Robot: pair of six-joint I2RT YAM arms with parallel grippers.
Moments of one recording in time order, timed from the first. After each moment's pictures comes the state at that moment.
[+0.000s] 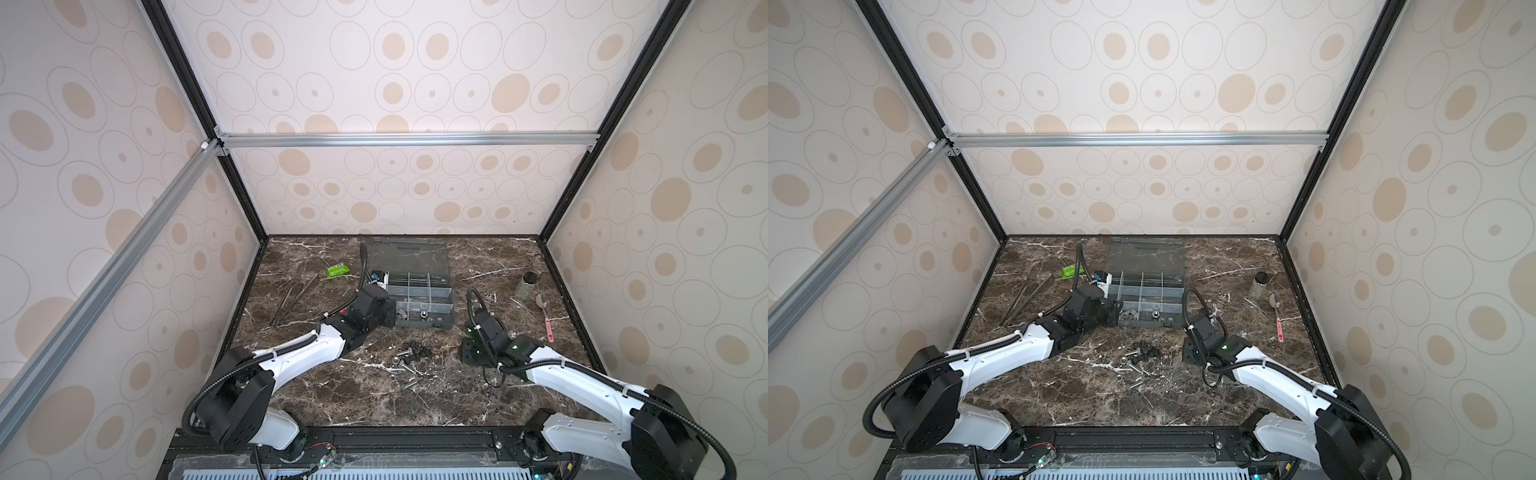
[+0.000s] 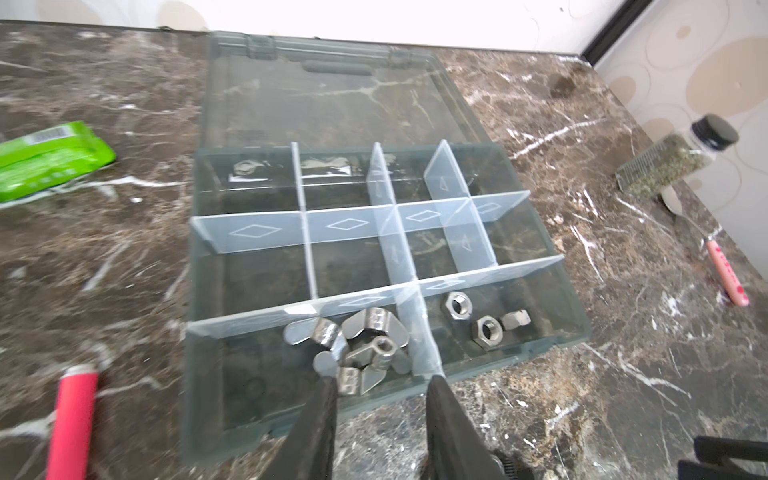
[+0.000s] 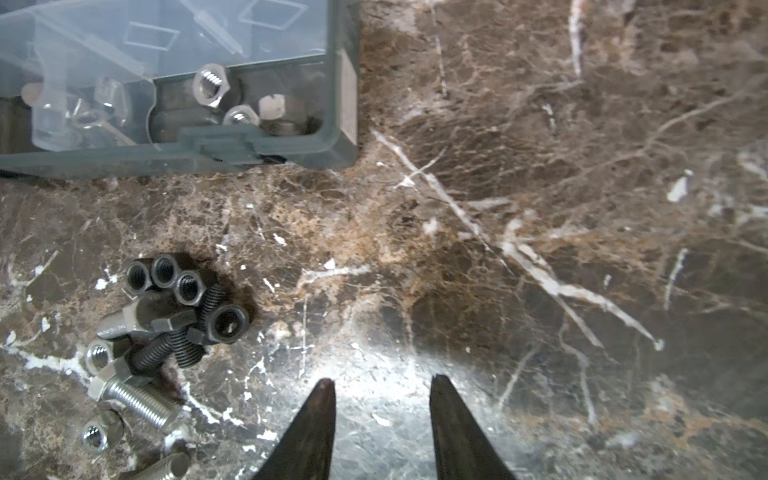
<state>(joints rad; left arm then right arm) -0.68 1.41 0.81 -0.01 -0.19 -0.44 0.67 1.18 0.64 -0.51 0.15 0.71</state>
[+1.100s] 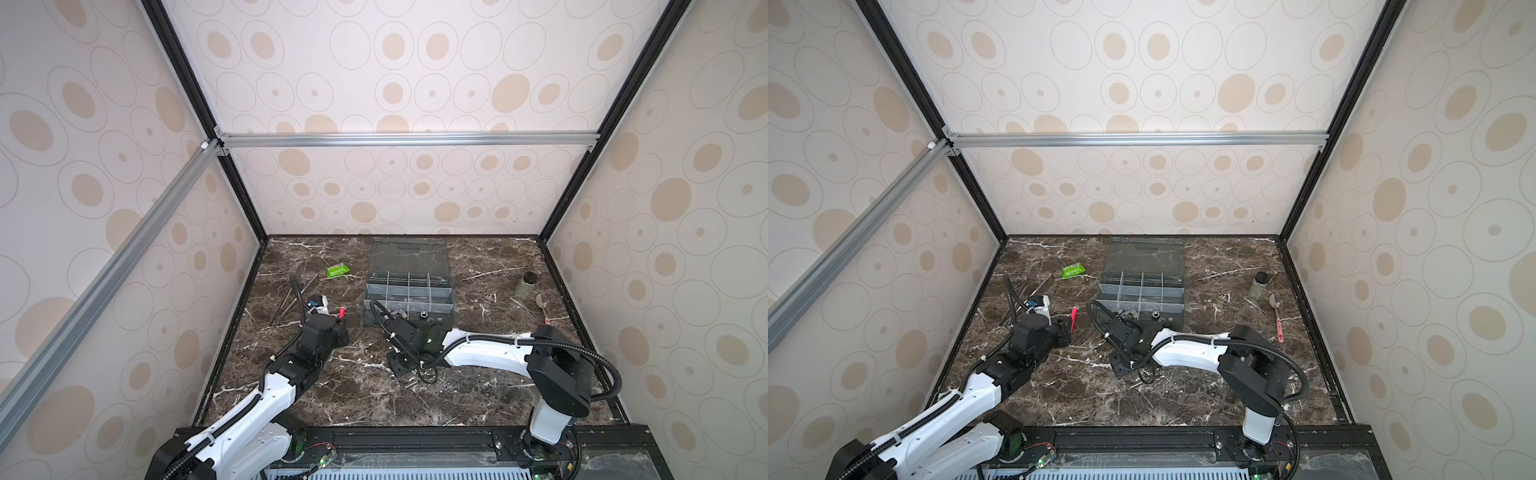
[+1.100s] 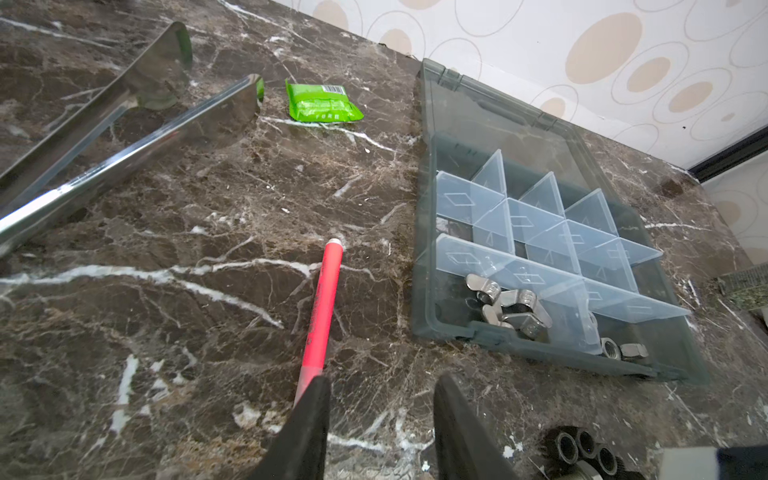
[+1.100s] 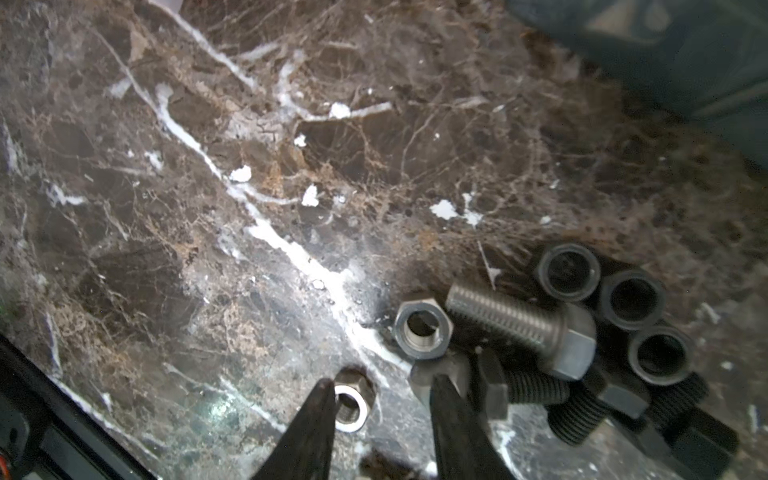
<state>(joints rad) -0.46 0.89 0.42 -0.10 -0.26 -0.57 1.06 1.77 1.11 -0.48 0.01 0.52</state>
